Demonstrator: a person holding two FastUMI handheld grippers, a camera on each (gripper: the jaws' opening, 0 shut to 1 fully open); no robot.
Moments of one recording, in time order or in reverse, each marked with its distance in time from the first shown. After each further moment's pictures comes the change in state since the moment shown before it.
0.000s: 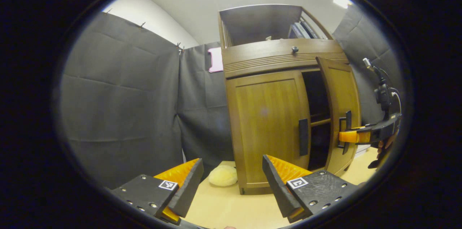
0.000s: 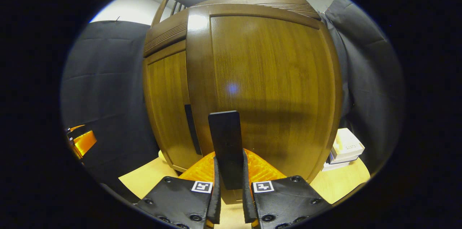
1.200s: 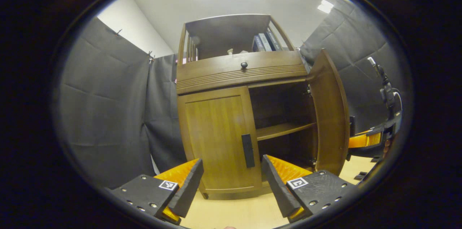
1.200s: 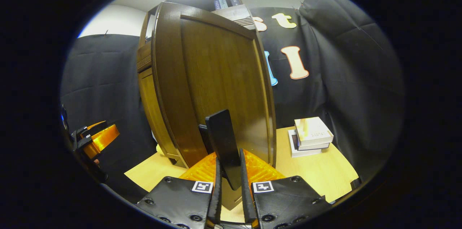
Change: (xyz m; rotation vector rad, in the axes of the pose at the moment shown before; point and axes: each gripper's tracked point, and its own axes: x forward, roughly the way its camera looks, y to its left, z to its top) left arm -0.003 -0.048 0.012 0.003 -0.075 -0.218; right arm -0.139 -0.106 -0.011 0.099 0.013 -0.093
